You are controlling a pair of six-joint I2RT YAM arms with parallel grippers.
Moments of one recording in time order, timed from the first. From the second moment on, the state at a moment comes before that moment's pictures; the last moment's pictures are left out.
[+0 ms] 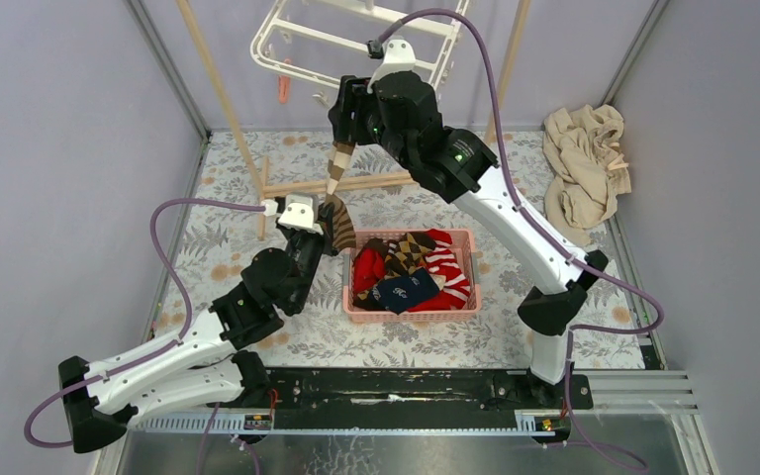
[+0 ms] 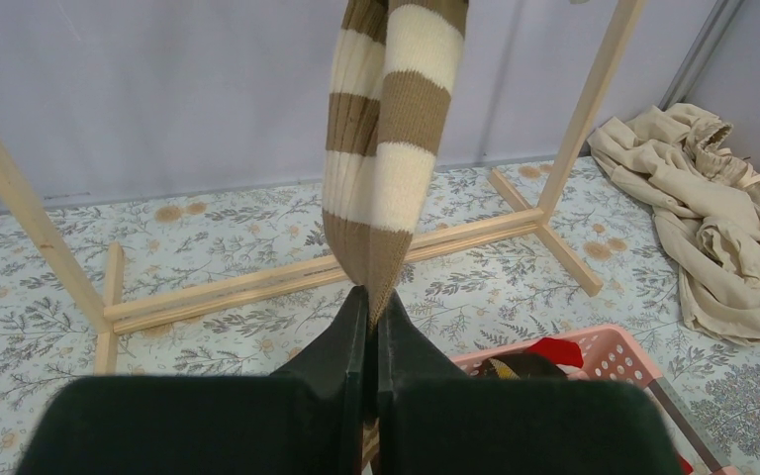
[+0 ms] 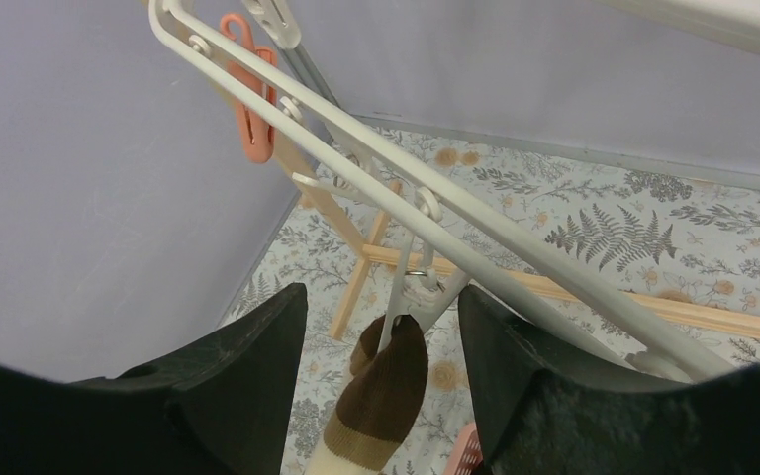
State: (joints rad) left arm -1.01 0.82 0.73 0.21 -0.77 0.02; right arm 0.89 1.88 2.33 -0.63 0.35 0.41
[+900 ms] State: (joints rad) left arm -1.01 0.81 0.73 0.18 -0.77 0.02; right arm 0.89 1.92 2.36 -0.59 0.40 0.40
